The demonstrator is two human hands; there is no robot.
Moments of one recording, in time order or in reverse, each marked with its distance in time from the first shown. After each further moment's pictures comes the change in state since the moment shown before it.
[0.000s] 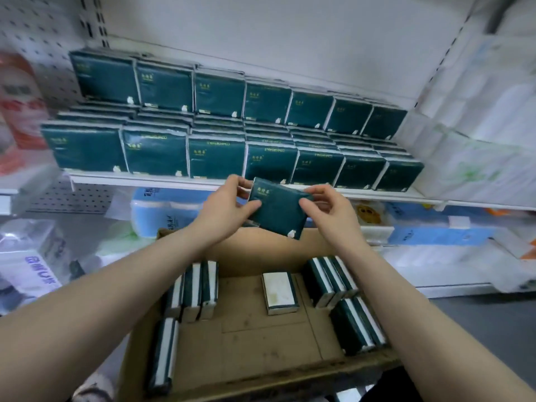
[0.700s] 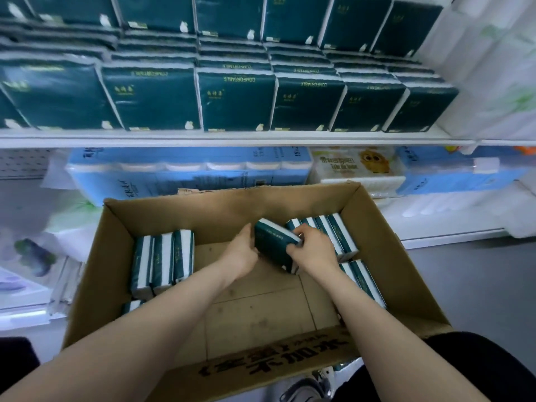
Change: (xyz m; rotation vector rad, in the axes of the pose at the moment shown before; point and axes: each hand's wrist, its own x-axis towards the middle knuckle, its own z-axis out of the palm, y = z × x) left_hand -0.021 -0.088 0.171 -0.048 -0.391 -0.497; right_hand -0.030 0.163 0.042 -0.517 -0.290 0.430
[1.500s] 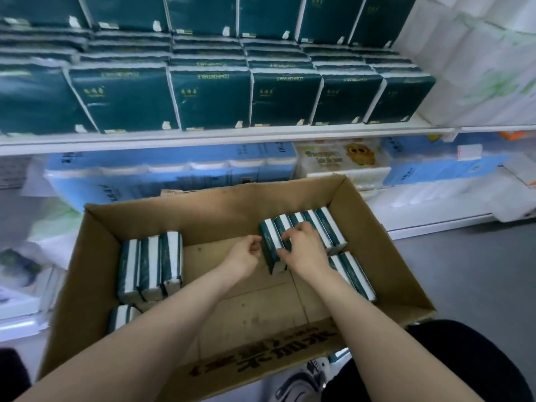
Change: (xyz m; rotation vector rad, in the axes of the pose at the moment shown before) left_hand 0.018 -0.011 0.036 -0.054 -0.053 -0.043; right_hand -0.002 0.019 0.009 -0.185 -0.008 -0.086
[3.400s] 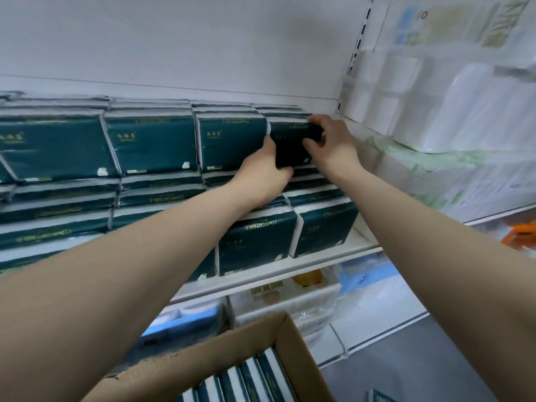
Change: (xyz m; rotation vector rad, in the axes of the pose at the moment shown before) left_hand 0.129 0.394 -0.042 0.207 0.205 0.715; right_hand 0.248 0.064 -0.354 0.284 0.701 -0.217
